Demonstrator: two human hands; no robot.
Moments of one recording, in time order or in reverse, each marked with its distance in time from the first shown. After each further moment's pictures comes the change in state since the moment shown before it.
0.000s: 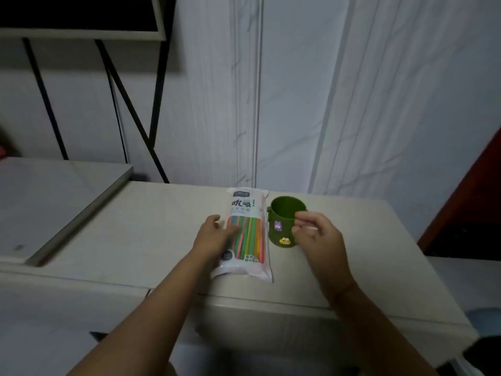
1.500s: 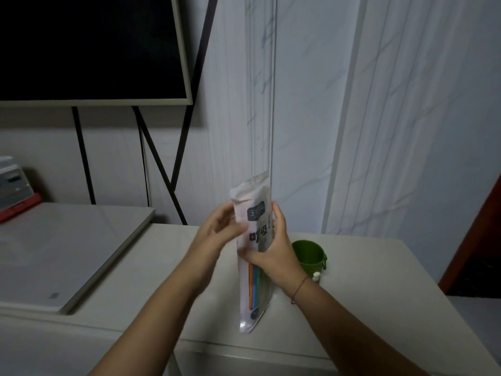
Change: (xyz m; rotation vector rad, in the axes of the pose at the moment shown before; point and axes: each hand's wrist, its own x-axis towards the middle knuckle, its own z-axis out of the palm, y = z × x) left_hand -0.086 0.114 -0.072 -0.220 -0.240 0.577; right_hand 0.035 -0.057 0.093 0.133 -0.325 -0.088
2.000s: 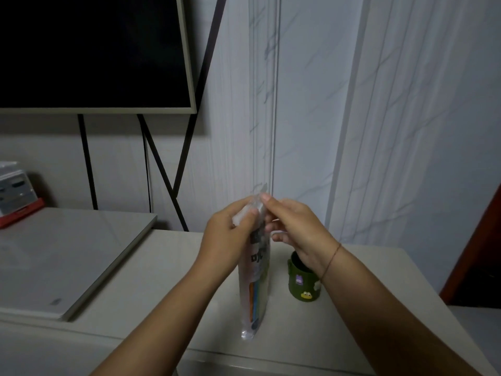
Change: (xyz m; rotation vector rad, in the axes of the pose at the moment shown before) left_hand 0.007 0.032 0.023 0.311 0.185 0.086; right_hand 0.021 -0.082 -0.030 0.115 0.012 0.200
